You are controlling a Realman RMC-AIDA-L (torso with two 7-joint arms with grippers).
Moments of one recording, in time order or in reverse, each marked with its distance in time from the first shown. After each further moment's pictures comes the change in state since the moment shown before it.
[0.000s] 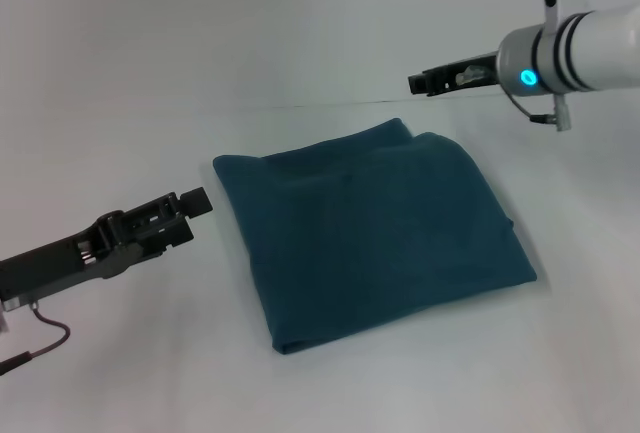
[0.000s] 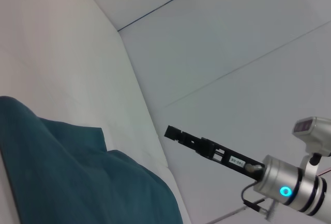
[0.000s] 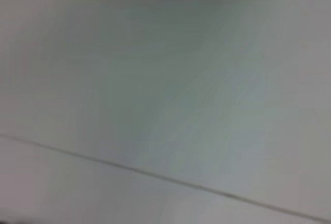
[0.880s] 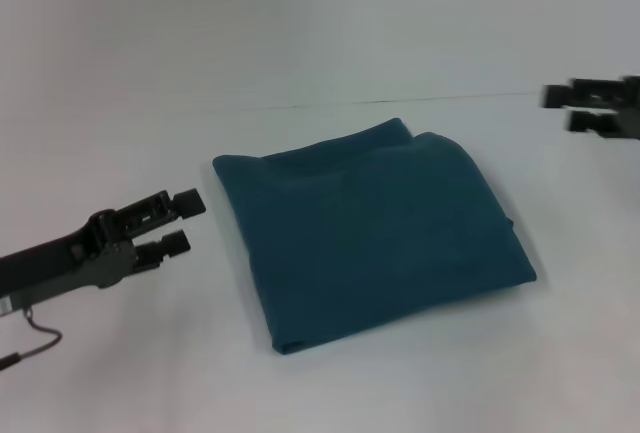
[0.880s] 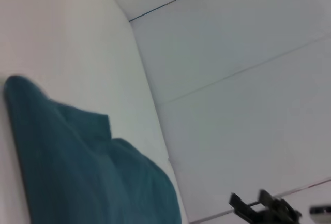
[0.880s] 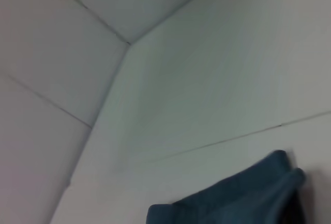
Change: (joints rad) left arm -0.001 0.015 0.001 0.008 0.025 0.015 -0.134; right arm -0.371 -0.210 0.390 -0.110 0.508 -0.796 -0.099
